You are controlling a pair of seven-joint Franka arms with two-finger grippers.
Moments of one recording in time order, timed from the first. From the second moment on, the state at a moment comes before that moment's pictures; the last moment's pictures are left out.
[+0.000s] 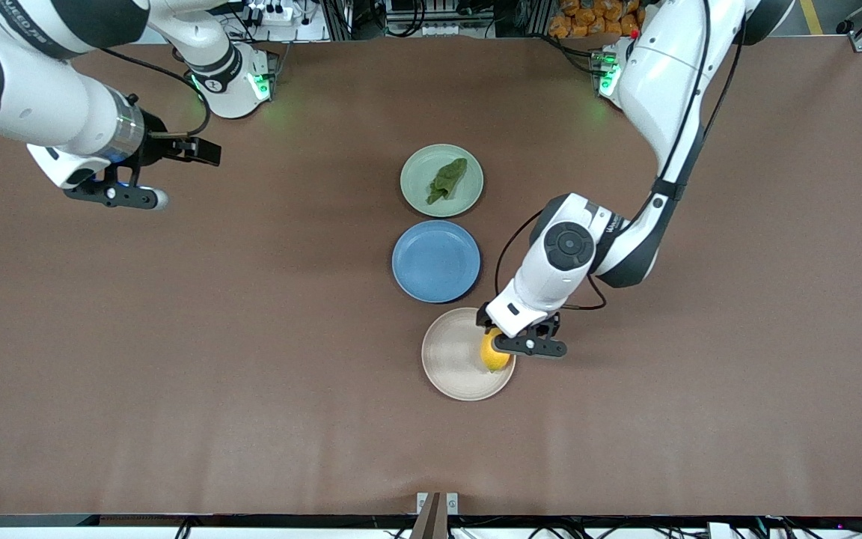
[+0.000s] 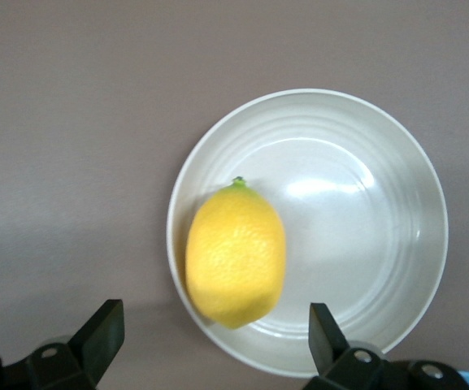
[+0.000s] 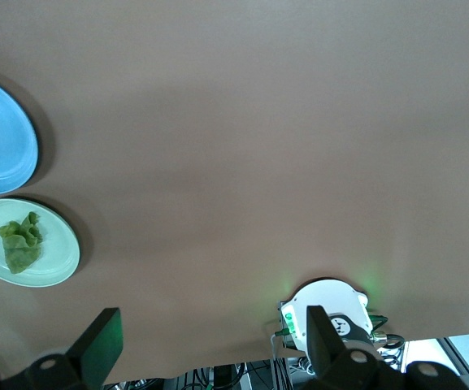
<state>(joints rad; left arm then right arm) -0.44 0.74 -0.12 -1.52 0.06 2.48 -0.44 0.20 0.00 0.07 -1.70 0.12 1.35 0.42</state>
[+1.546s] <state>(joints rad) -0.45 0.84 -0.11 -1.50 0.06 2.69 -0.55 0.58 0.17 0.07 -1.72 0.16 1.66 0.86</state>
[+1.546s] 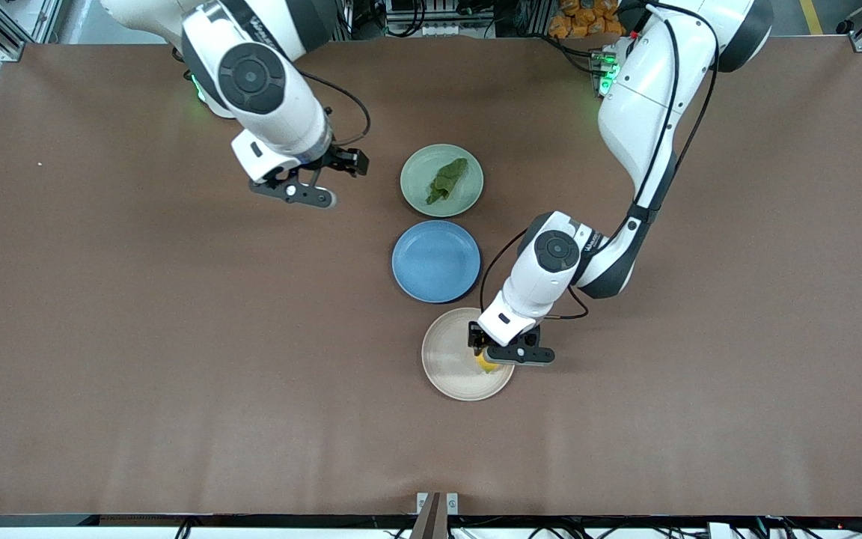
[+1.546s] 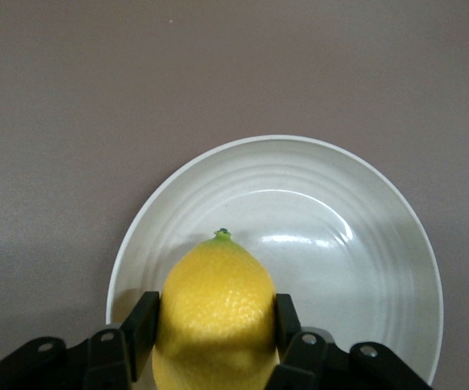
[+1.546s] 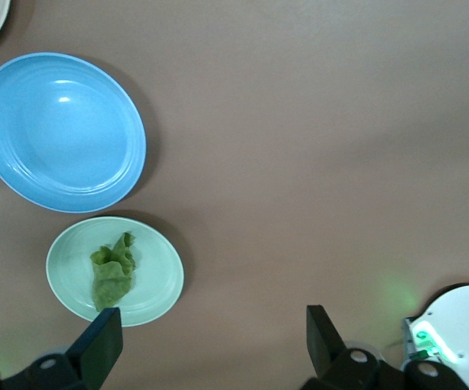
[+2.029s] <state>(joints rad) -0.44 0.82 -0.10 -1.47 0.06 2.65 -0.55 0.68 0.28 0.07 -1.73 0.16 1.79 1.04</state>
